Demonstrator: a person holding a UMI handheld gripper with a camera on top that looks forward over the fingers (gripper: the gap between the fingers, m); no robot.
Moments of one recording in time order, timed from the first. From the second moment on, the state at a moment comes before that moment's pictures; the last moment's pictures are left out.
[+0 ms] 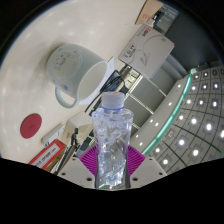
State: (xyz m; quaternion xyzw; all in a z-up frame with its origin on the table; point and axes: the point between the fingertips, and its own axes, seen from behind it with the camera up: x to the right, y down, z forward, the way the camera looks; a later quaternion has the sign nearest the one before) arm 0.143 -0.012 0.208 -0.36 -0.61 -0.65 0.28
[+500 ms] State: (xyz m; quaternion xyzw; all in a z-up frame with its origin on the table) arm 0.167 -0.025 0.237 -0.57 -0.47 -0.52 0.42
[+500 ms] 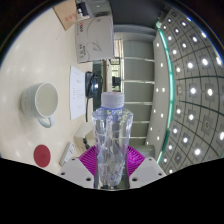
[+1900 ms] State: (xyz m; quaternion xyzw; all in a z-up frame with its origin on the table) arm 0.207 -0.085 0.110 -0.86 -0.03 0.00 0.50
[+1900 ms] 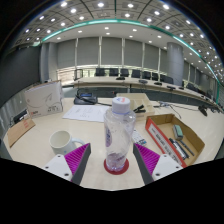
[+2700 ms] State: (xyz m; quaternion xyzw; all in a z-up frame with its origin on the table) arm 0.022 -0.311 0.217 -0.90 0.01 -0.07 0.42
